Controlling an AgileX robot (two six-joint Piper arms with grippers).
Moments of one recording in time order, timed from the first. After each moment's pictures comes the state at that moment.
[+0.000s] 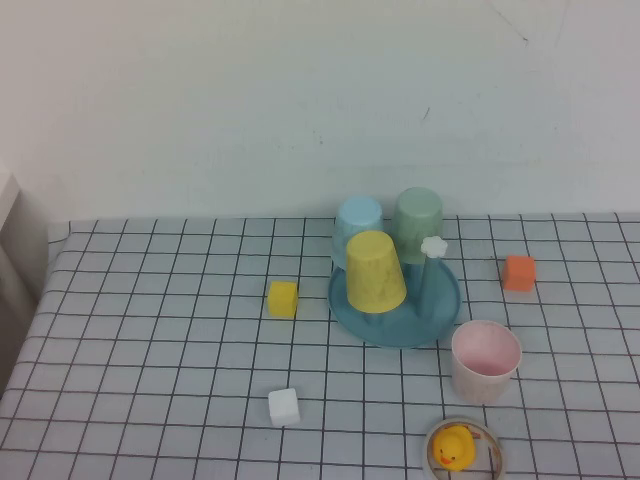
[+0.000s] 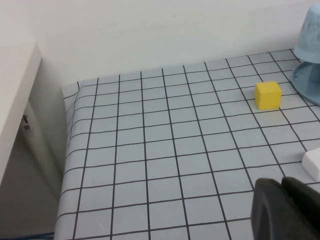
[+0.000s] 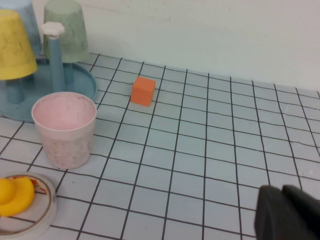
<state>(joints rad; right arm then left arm) 0.01 -0.01 0.02 0.01 0.41 -0.17 -0.11 -0.01 0.02 -0.04 0.36 0.04</state>
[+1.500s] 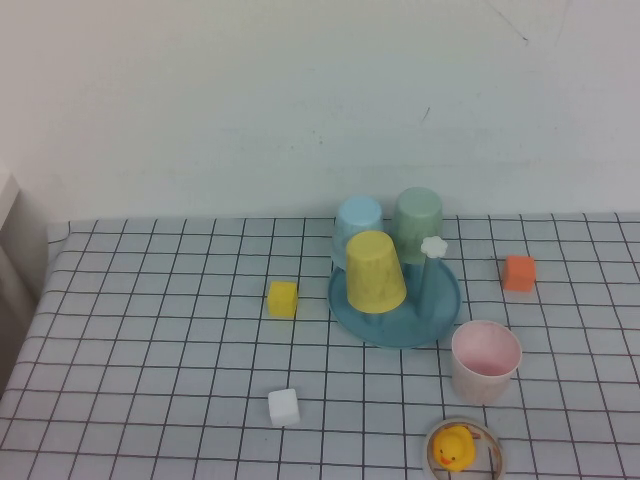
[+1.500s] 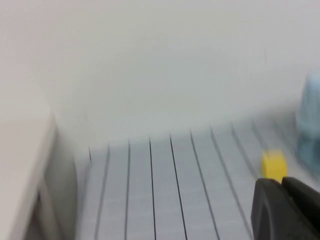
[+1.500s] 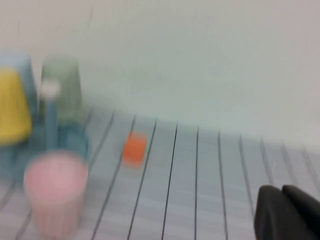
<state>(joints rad) 0.01 -0.01 0.03 0.04 0.25 -0.19 -0.11 -0.01 0.02 -0.03 0.20 0.04</state>
